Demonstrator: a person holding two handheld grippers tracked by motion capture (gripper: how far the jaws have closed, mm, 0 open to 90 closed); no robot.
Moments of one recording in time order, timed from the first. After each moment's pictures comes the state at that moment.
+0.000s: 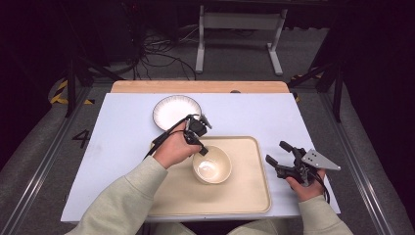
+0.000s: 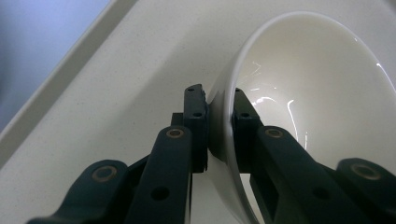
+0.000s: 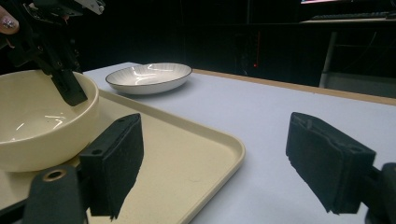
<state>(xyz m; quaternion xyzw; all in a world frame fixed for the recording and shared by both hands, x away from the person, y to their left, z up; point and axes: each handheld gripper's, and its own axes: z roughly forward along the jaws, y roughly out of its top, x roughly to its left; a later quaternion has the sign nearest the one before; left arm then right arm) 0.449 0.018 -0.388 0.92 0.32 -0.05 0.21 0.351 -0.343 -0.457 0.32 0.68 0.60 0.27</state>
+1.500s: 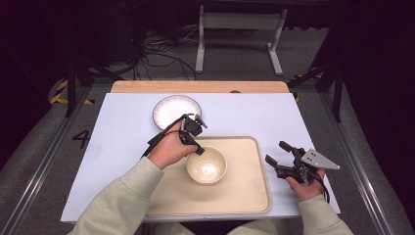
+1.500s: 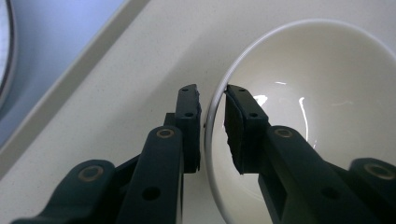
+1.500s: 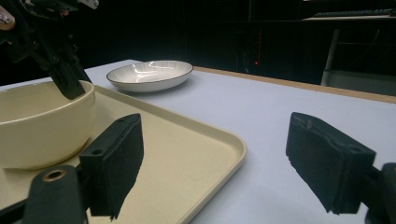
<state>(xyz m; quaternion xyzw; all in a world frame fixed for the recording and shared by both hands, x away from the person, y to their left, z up) 0.446 0.031 -0.384 0.92 0.32 -0.03 0.22 0.352 -0.342 -0.457 0.32 0.69 0.60 0.27</state>
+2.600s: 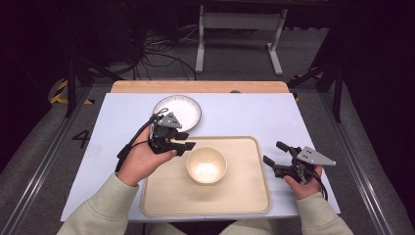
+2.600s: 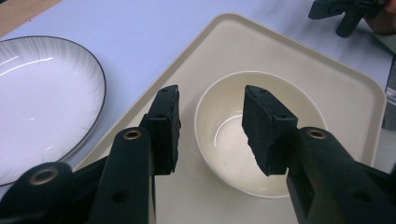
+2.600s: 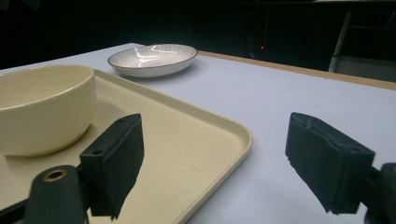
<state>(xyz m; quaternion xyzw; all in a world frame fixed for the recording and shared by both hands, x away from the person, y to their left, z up) 0.389 0.097 -0.339 0.87 0.27 0.08 0.40 0.357 -0.338 -0.456 0.32 0.71 0.57 0.25</state>
